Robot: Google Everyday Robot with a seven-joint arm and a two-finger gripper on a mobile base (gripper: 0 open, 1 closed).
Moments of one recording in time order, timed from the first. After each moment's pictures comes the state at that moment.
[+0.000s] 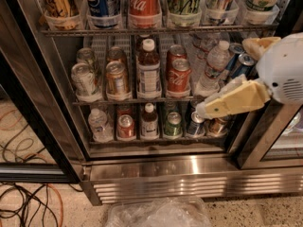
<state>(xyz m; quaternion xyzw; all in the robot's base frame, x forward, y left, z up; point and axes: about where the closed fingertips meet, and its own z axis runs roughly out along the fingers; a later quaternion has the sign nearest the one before) 0.444 -0.137 0.995 -0.43 0.77 0.09 0.46</state>
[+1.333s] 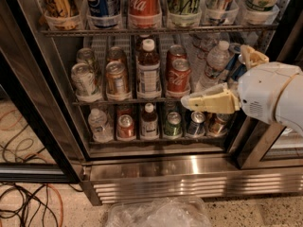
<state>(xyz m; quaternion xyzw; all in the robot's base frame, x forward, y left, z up) 0.484 -0.138 0.971 -0.34 0.72 0.07 0.60</state>
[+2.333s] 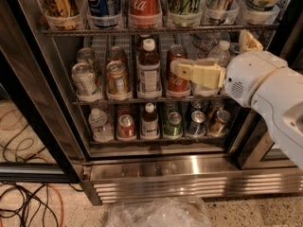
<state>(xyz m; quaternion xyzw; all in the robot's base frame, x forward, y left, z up) 0.522 -0.128 1.007 -0.22 0.68 0.12 0.69</state>
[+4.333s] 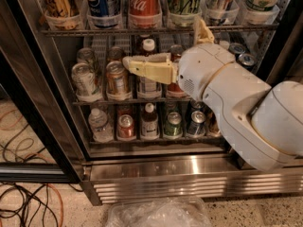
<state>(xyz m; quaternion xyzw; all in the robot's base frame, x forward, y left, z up) 0.523 -0.033 1.030 -0.26 0.61 0.16 0.73</state>
